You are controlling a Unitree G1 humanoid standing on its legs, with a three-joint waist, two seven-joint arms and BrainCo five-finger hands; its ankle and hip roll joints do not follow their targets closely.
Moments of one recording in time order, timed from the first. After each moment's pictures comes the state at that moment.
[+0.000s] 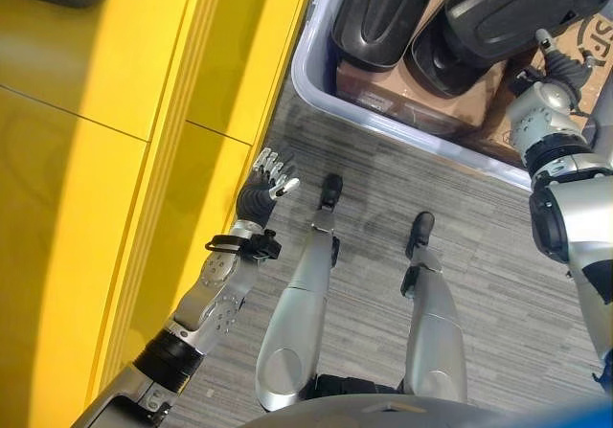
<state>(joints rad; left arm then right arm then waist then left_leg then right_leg) -0.13 0.55 -0.43 -0.10 -0.83 -0.27 0.23 -1.34 -0.53 0.17 1.41 0.85 -0.19 -0.58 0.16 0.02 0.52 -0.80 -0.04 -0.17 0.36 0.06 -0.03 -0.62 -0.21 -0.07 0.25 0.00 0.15</state>
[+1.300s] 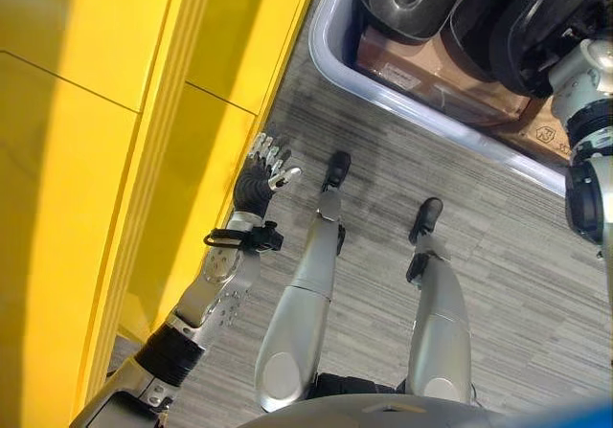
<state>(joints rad) -0.17 0.55 -0.43 -0.14 -0.75 -0.30 0.29 -1.47 -0.59 0.17 1.45 0.83 -0.15 -0.58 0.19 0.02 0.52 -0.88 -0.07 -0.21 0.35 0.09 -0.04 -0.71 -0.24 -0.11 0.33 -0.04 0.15</state>
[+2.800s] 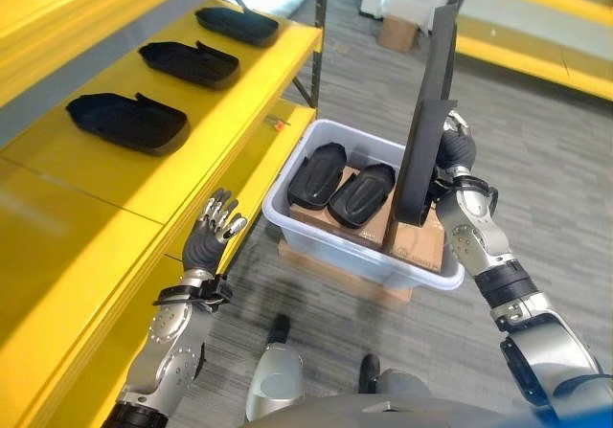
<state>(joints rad) 0.23 0.48 -0.12 -0.13 -0.77 -0.13 0.12 -0.54 -0.34 0.27 0.34 0.81 -0.19 -0.35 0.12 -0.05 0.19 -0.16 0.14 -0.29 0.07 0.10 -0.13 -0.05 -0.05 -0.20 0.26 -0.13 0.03</state>
